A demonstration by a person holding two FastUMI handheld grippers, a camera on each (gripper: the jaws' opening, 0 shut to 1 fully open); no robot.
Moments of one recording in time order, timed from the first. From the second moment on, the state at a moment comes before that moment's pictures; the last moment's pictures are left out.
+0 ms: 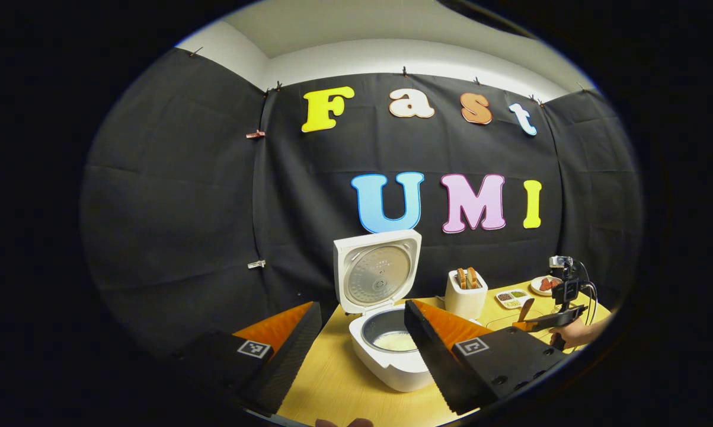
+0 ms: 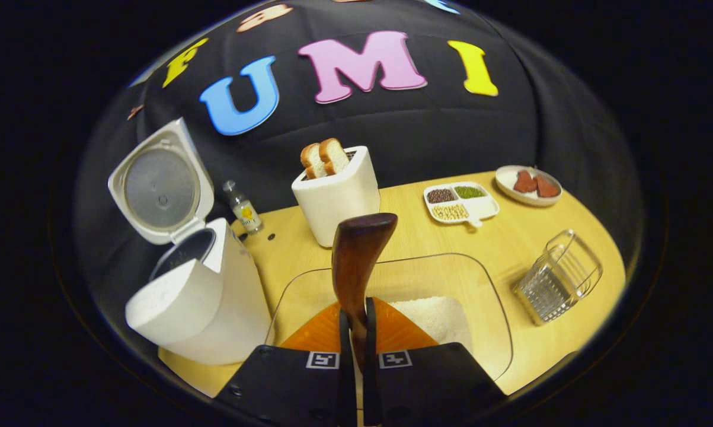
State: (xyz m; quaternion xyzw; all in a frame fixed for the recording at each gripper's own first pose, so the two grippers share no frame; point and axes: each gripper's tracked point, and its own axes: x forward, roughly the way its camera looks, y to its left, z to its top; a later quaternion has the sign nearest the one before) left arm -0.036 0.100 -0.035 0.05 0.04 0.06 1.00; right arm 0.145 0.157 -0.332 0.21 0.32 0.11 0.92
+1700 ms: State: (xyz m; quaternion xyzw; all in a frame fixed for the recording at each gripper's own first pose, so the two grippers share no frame) left arm -0.035 0.111 -0.031 0.02 0.01 0.02 1.00; right arm 0.137 0.120 -0.173 0.62 0.22 0.11 0.74
